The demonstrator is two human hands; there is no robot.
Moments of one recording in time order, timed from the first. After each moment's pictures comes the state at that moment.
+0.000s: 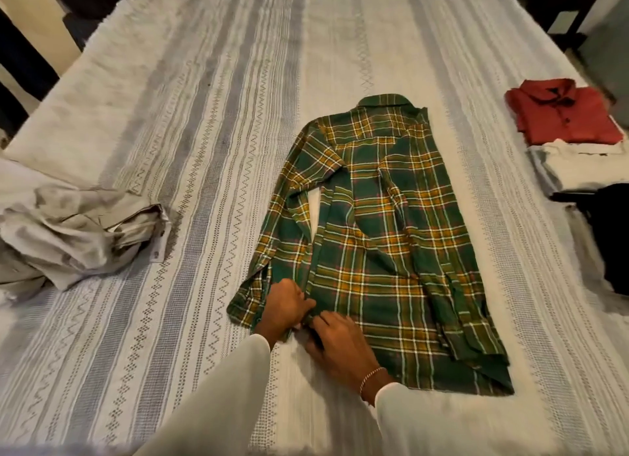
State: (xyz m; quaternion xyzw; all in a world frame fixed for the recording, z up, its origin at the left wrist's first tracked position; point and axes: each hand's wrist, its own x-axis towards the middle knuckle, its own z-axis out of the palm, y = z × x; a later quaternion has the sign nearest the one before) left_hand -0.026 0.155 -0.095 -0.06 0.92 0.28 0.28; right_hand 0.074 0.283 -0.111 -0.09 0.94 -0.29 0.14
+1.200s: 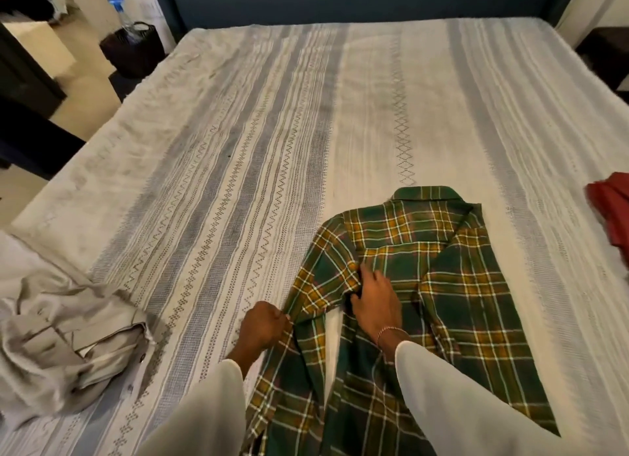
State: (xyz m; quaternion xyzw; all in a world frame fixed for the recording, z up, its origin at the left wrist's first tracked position) left_hand -0.271 0.133 -0.104 -0.21 0.89 0.32 0.24; right_hand -0.278 0.356 -0.108 0.09 0.96 -0.27 0.08
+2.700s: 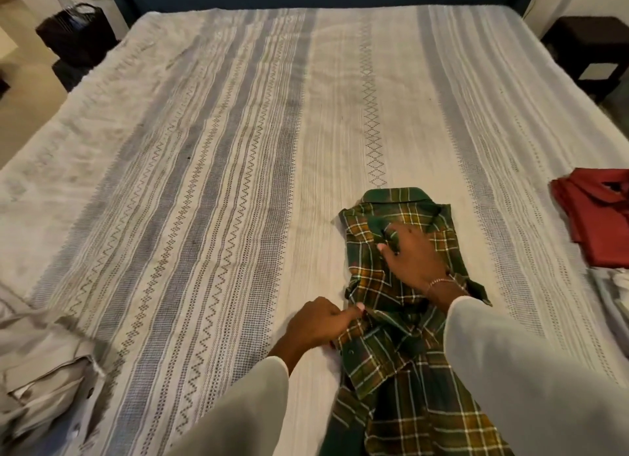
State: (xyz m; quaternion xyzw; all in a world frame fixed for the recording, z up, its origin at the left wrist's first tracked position) left_hand -0.304 0.278 -0.081 -0.02 0.85 0.36 0.39; right_hand -0.358 0.492 -0.060 0.08 0.97 -0.22 0.05
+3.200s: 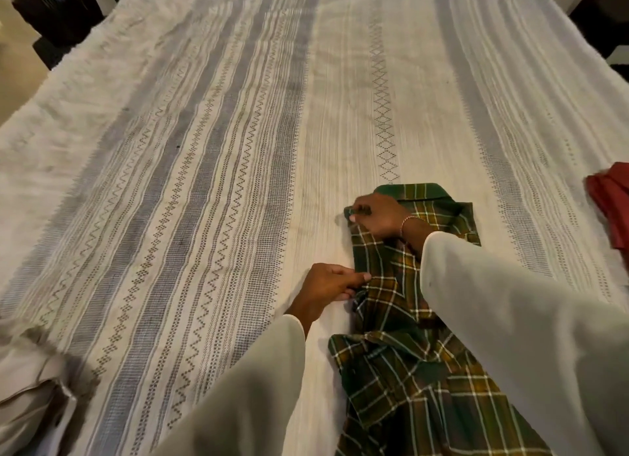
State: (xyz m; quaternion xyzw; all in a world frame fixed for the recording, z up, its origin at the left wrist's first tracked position) left_hand -0.392 0.293 -0.134 -0.13 0.72 0.59 0.34; right_hand -0.489 0.463 -0.085 -0.05 0.95 -0.24 0.18
